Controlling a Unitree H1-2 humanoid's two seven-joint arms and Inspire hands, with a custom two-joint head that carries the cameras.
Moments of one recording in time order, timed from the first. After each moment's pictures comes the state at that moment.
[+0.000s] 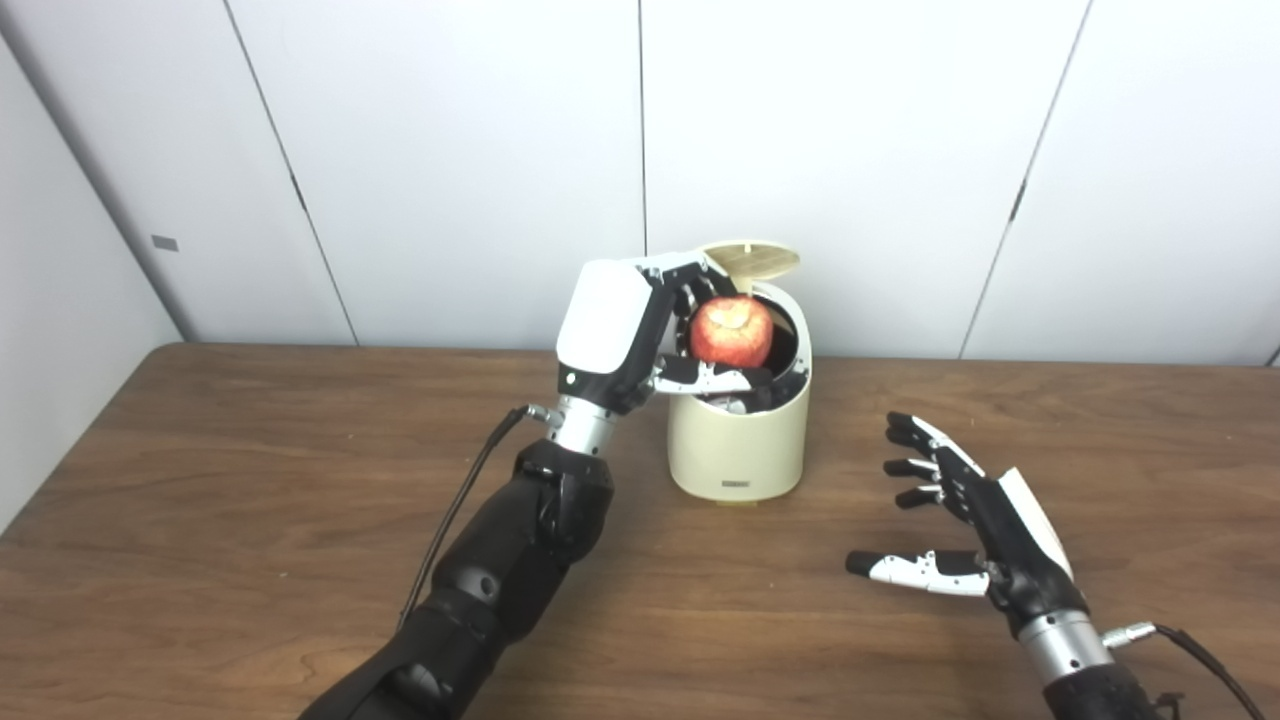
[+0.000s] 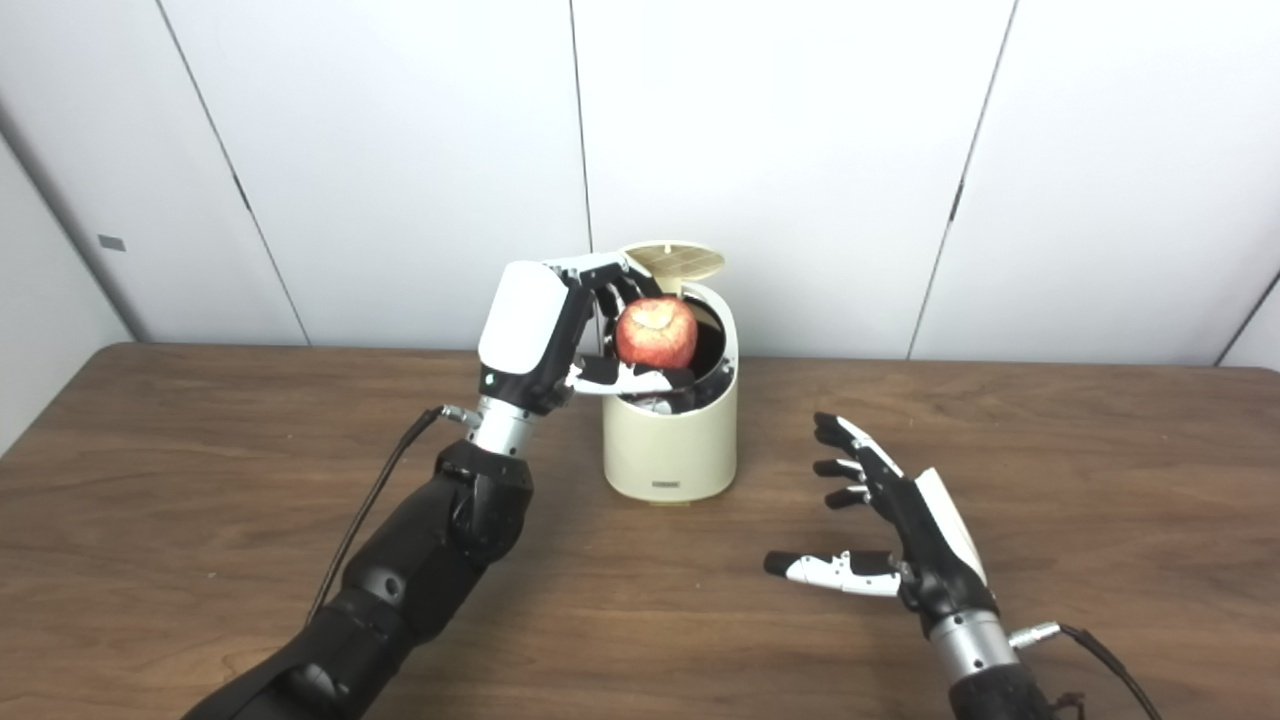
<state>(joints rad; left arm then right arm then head) -0.75 0.11 -0.33 0.69 0.87 -0.36 0.71 -0.15 -0.20 0.04 -0.07 -0.30 -0.01 0.08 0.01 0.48</state>
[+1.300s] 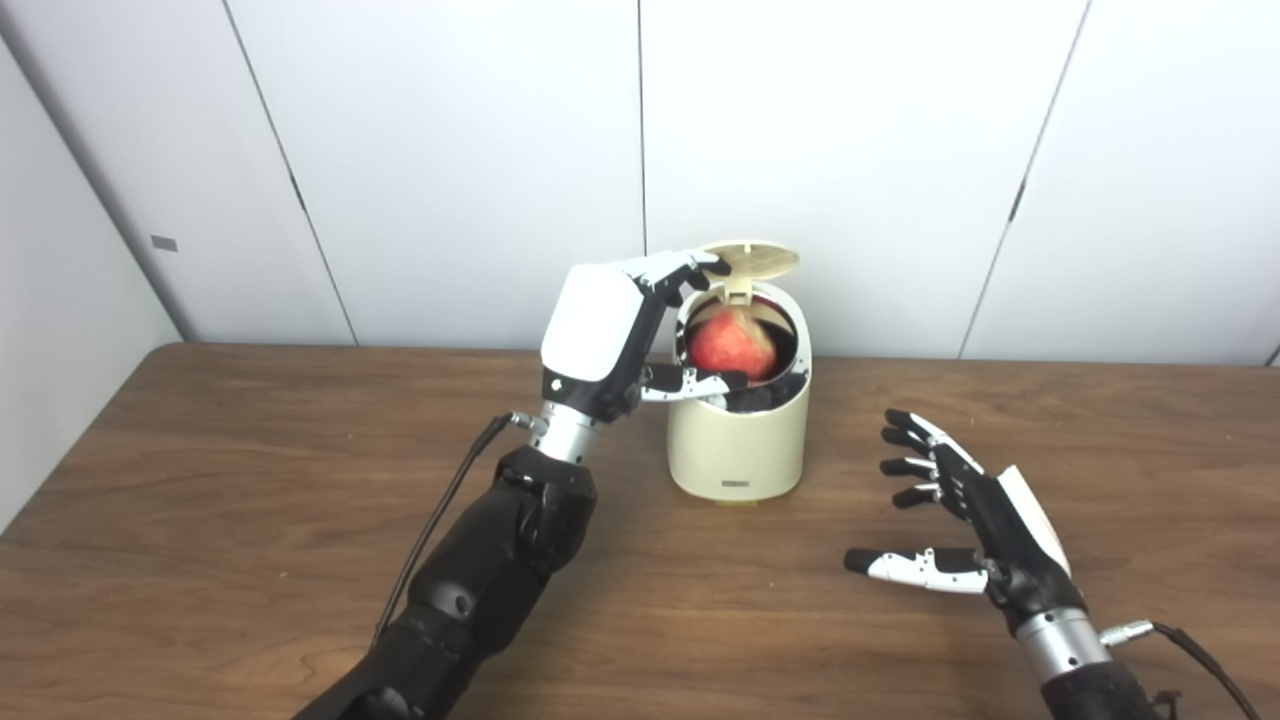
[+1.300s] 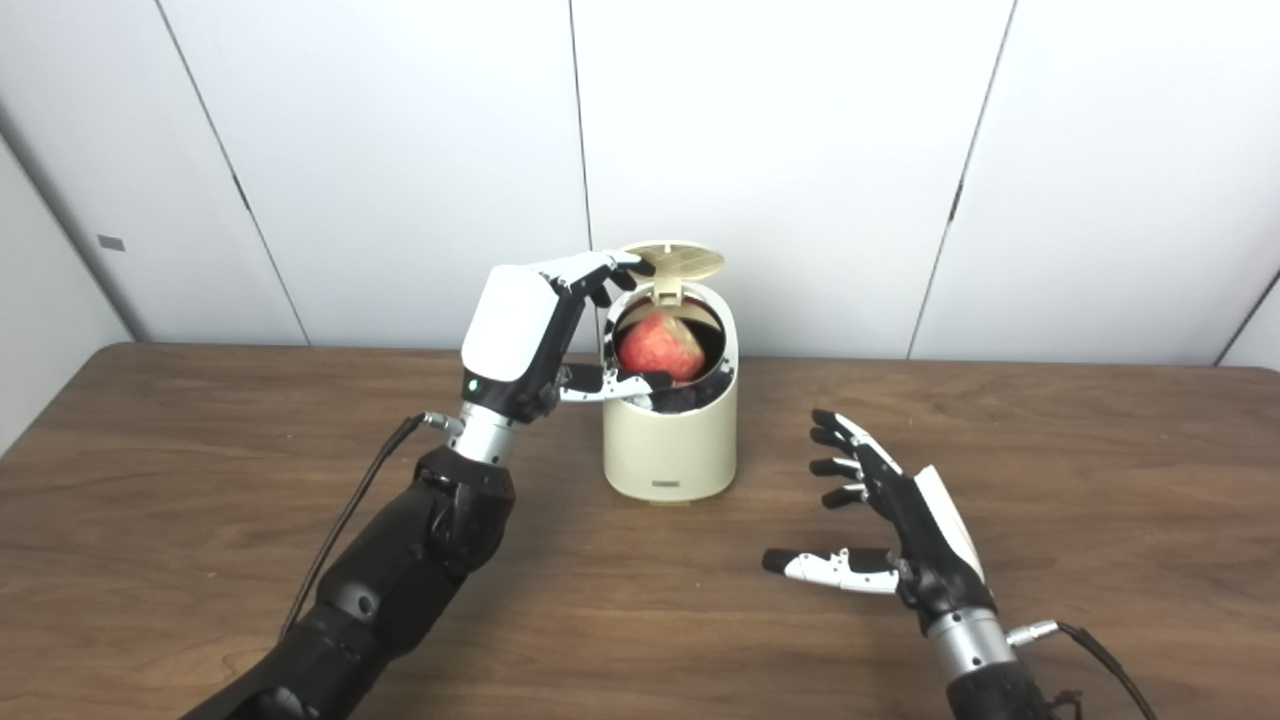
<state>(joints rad) -0.69 0.15 -0.35 0.56 0.86 -0.33 0.63 -0.16 -0.19 0.04 -0.07 -0.29 -0.01 0.08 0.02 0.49</state>
